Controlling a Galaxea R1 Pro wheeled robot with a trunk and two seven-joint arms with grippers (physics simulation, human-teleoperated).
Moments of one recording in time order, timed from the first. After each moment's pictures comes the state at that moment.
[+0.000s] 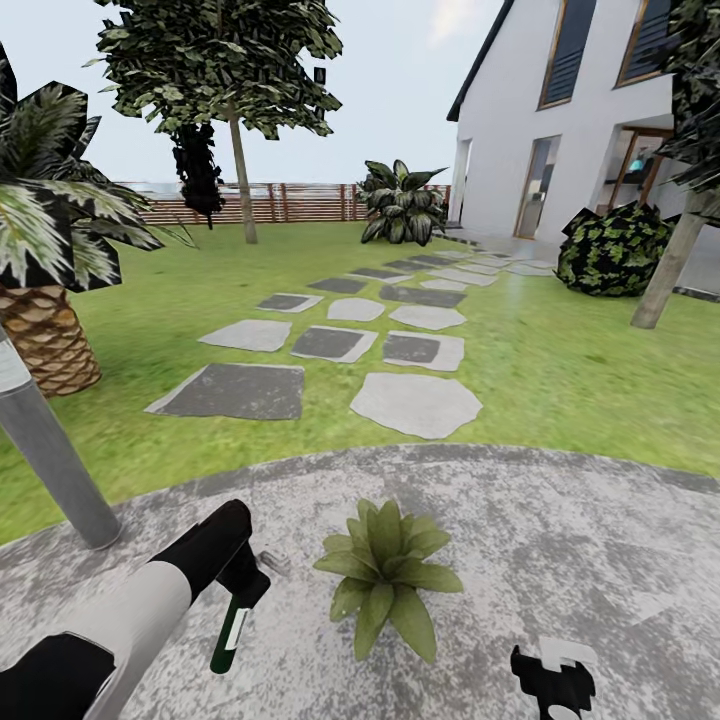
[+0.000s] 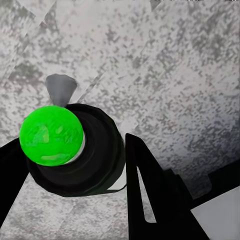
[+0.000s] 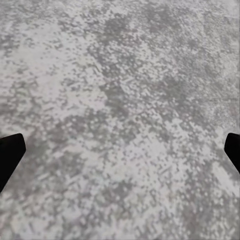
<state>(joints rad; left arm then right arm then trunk) -0.84 0.04 -0.35 -0.46 -0.58 0.99 -0.82 -0.45 -0.05 -0.16 -0.19 0.11 -0.29 -0.32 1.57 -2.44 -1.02</state>
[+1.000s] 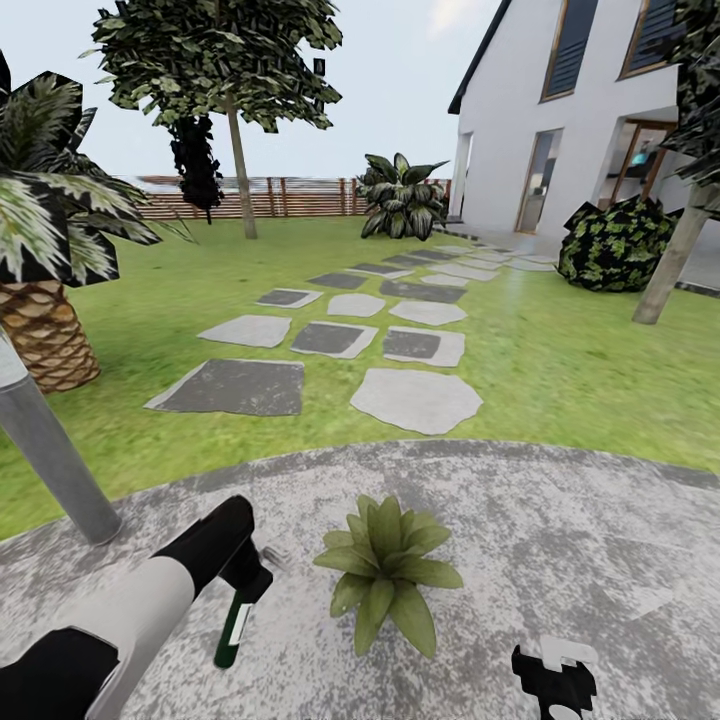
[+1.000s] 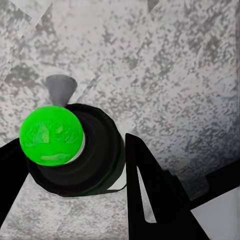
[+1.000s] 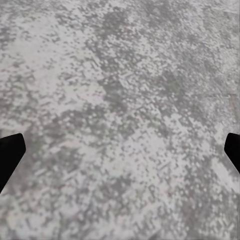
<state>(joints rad) -0.86 0.03 -0.35 -0.45 -0.57 1.00 -0.82 -0.45 -0.05 -0.16 -0.19 0.10 -0.29 -0.32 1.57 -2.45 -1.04</state>
